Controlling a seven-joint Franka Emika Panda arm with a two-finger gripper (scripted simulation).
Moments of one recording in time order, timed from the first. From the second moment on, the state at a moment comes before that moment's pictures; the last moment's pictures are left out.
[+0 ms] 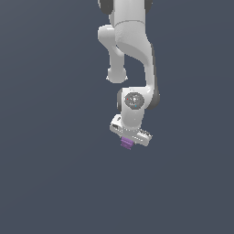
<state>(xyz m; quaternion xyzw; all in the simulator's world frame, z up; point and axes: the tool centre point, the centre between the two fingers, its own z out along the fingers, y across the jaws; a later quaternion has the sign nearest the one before) 0.005 0.060 0.040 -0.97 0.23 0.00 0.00</state>
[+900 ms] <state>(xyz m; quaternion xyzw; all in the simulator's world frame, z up) 0.017 0.034 0.081 -0.97 0.23 0.00 0.00</state>
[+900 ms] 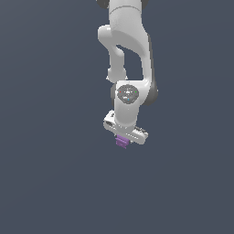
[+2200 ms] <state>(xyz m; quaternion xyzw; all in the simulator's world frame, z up) 0.077 -0.075 0.255 -0.97 0.23 0.00 0.00</state>
